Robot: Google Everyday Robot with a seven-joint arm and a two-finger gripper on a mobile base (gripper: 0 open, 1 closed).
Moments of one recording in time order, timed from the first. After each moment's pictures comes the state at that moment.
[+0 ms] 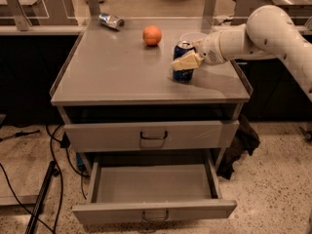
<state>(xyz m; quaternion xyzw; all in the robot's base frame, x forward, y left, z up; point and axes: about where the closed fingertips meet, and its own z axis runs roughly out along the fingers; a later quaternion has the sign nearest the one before) 0.733 -0.108 0.879 -0.45 0.74 0.19 0.46</state>
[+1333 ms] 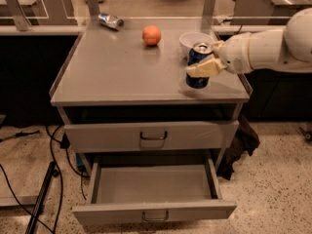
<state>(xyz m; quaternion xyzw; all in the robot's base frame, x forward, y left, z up) 0.654 -0.134 0.915 -0.47 0.71 0.18 0.50</state>
